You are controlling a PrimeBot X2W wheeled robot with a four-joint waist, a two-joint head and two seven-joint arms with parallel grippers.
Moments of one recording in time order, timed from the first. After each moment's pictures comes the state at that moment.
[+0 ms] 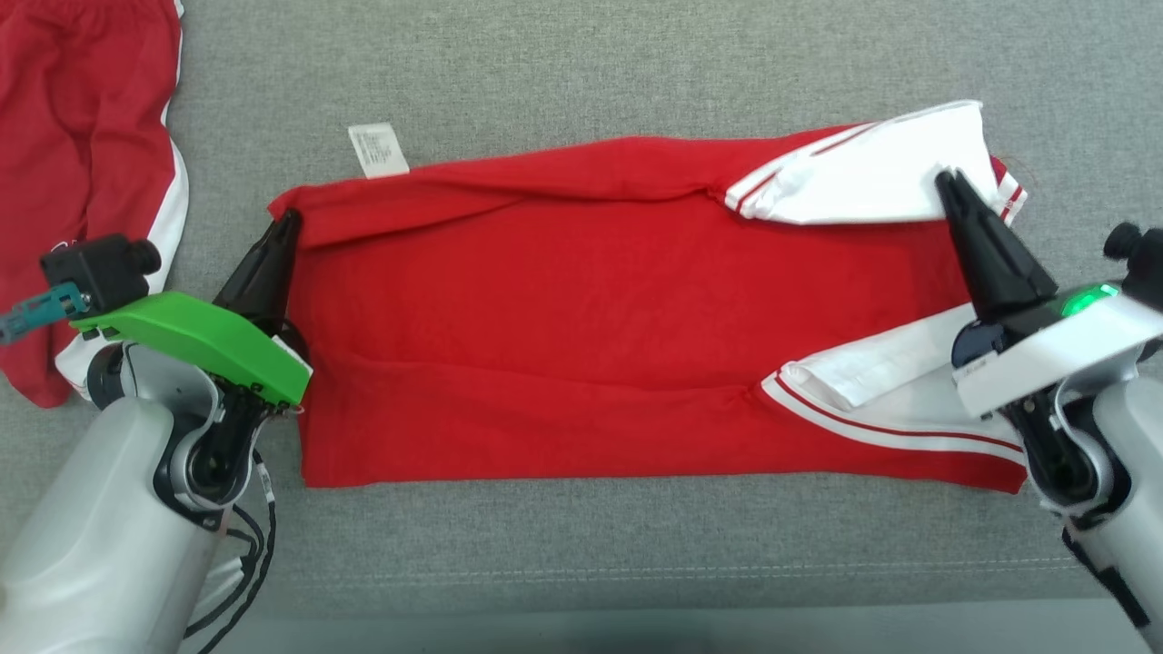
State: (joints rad) left arm -0.59 0.42 -0.50 0.40 -1.10 -0.07 -0.04; right arm -0.47 -0.55 0.43 0.15 0.88 0.13 -0.24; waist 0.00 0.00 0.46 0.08
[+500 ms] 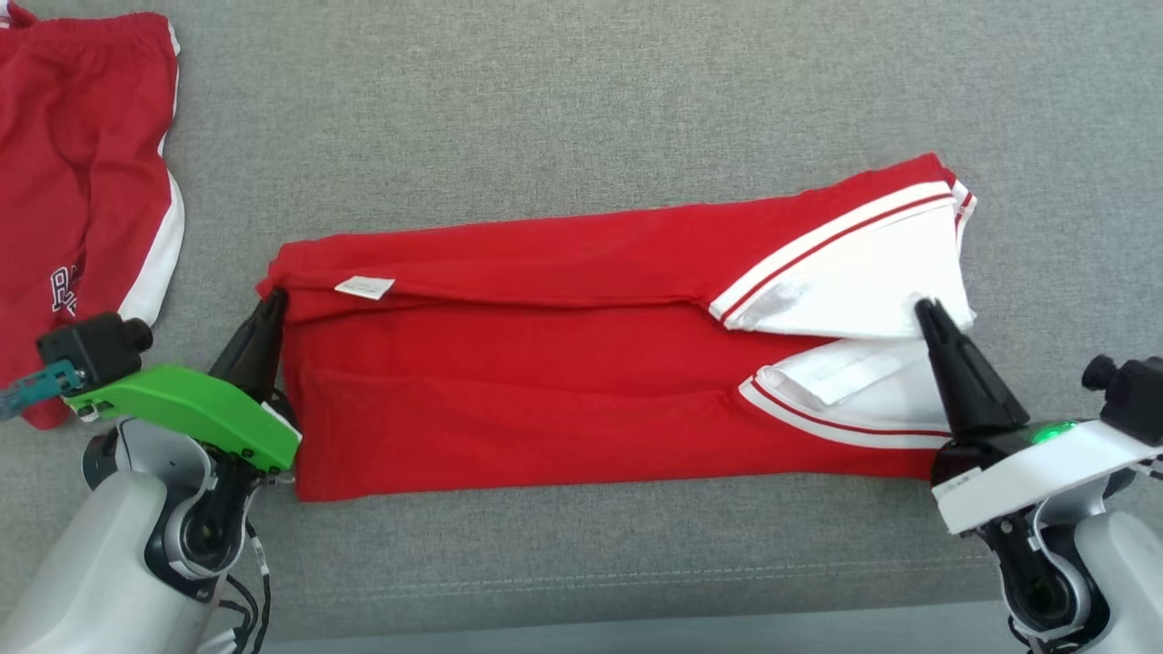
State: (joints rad) left arm -0.44 0.46 -0.47 0.31 -1.15 0.00 -0.03; right arm -0.15 -0.39 0.24 -0.02 0.84 0.13 -0.15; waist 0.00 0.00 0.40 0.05
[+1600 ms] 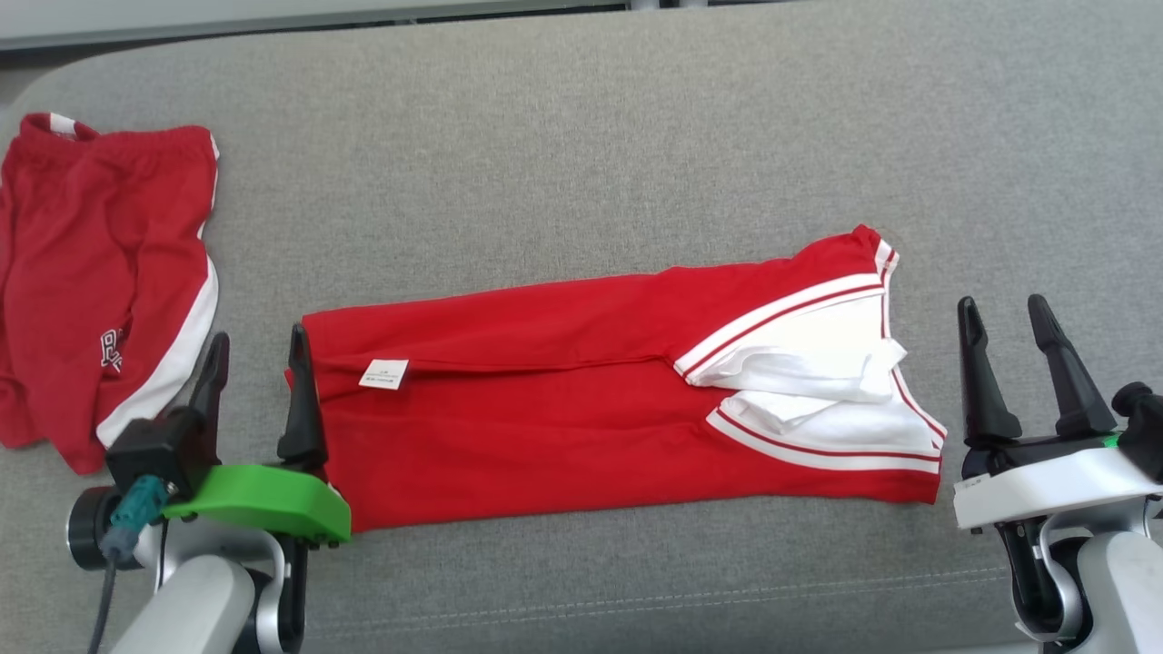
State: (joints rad) left arm -0.27 0.45 -0.51 0.13 -0.72 0.34 -0.26; right arm -0.10 -0.20 0.01 0.02 0.40 0.13 -0.22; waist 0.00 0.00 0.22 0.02
